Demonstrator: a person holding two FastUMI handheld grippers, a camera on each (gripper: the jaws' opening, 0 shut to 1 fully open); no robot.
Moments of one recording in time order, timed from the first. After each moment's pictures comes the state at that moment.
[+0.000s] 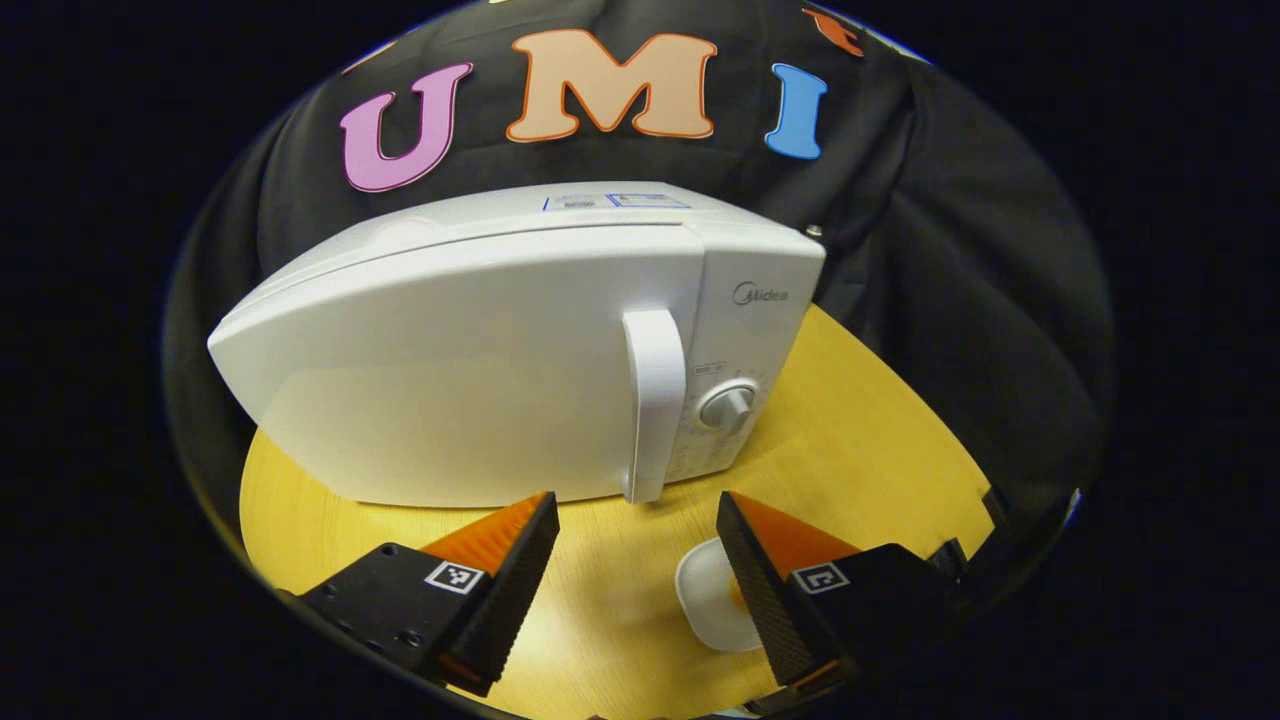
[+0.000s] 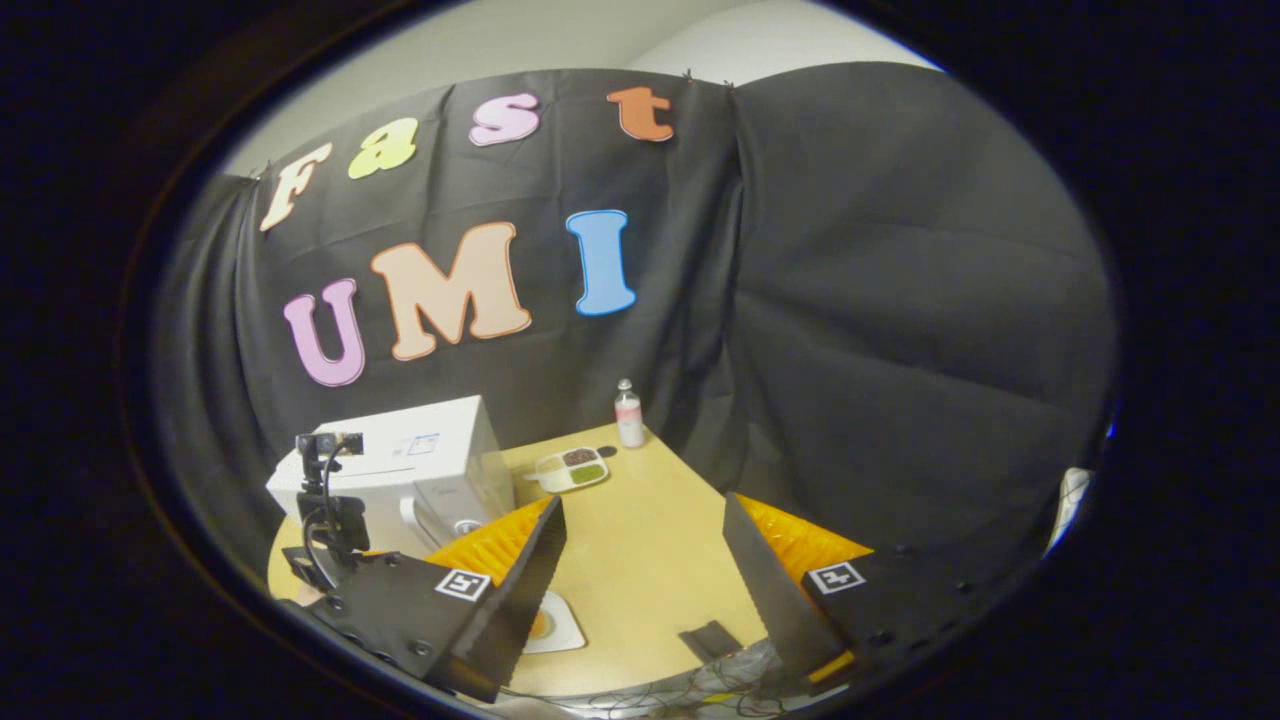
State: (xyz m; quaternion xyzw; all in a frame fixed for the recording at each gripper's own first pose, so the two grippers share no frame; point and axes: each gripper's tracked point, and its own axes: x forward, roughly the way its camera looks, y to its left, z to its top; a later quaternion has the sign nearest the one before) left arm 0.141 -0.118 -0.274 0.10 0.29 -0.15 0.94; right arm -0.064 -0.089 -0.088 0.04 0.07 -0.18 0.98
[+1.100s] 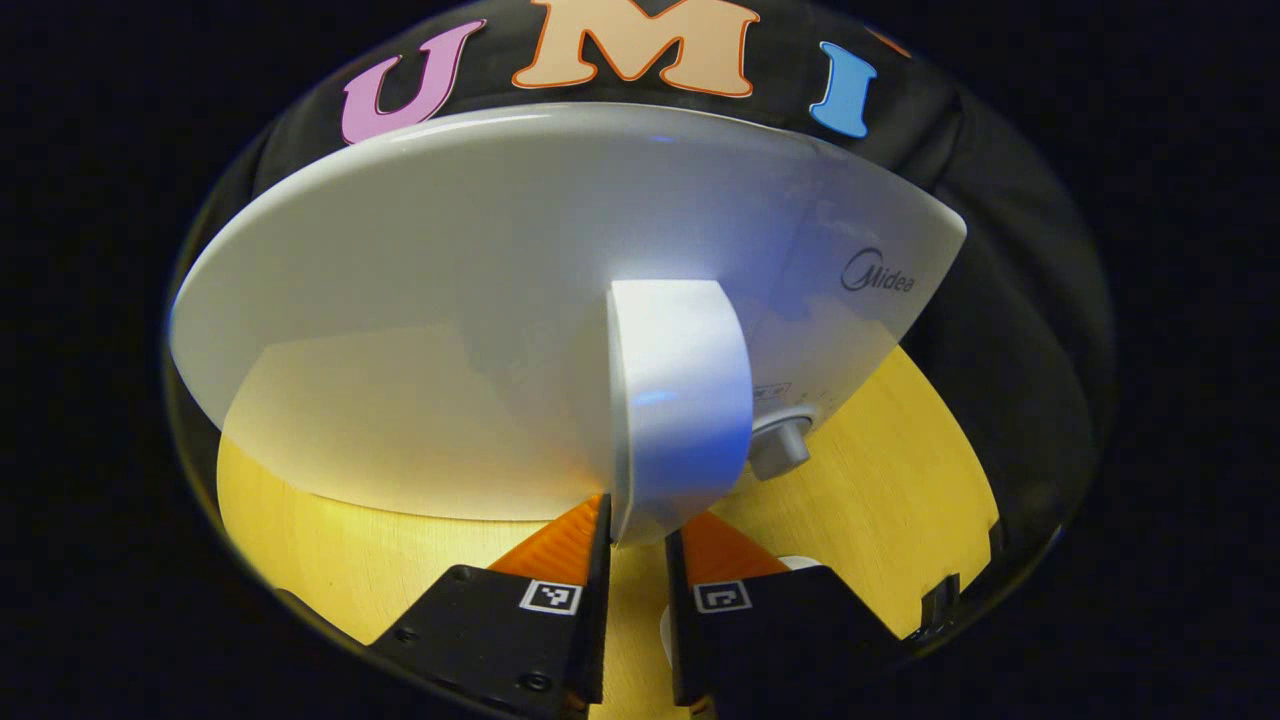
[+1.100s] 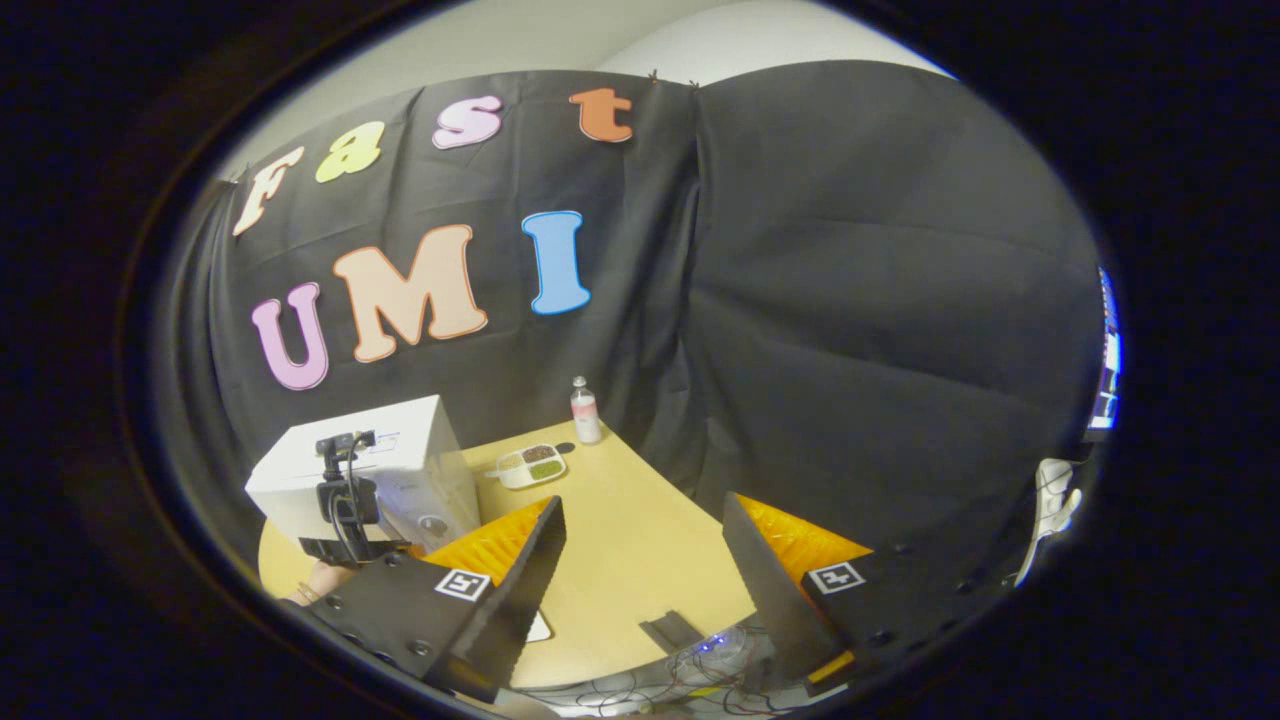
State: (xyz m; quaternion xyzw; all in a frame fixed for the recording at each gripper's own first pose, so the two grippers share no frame) left arm 0.183 -0.140 -0.310 0.07 0.34 -0.13 0.93; right arm -0.101 -0.118 -0.091 0.05 0.07 -0.23 0.97
